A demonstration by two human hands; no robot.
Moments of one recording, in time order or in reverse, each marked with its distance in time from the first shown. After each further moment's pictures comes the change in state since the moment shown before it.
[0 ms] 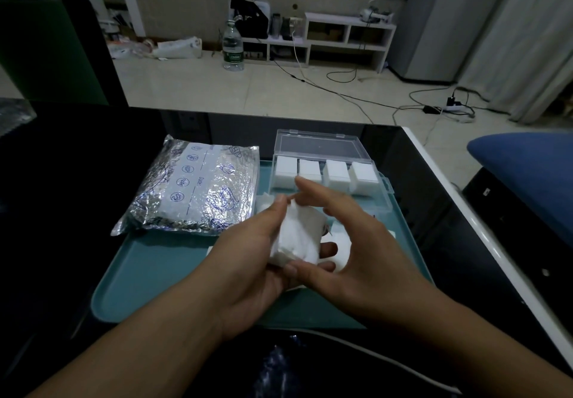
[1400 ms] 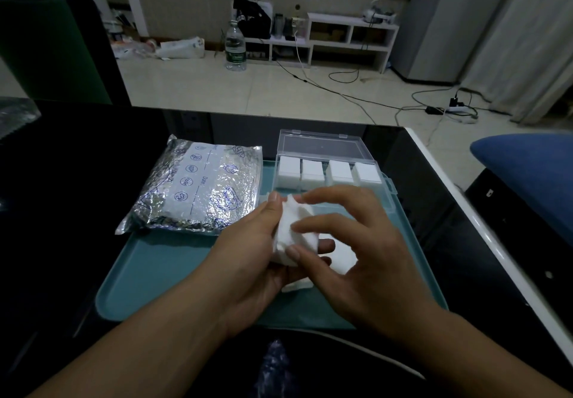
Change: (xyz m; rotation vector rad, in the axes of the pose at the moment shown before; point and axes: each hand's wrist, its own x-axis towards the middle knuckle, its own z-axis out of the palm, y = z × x) left_hand -0.007 0.005 0.007 0.023 0.107 0.115; right_hand 0.002 0.015 0.012 -0.294 0.279 -0.341
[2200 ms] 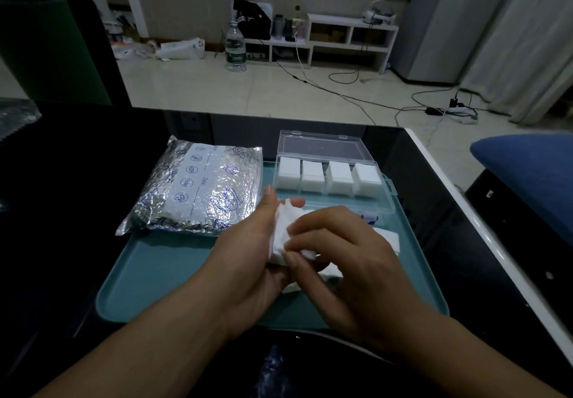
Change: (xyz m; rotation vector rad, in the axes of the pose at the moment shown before) left_hand 0.003 0.000 0.001 -0.052 0.023 -0.038; right_hand -0.004 -0.002 0.005 -0.014 -0.074 -0.123
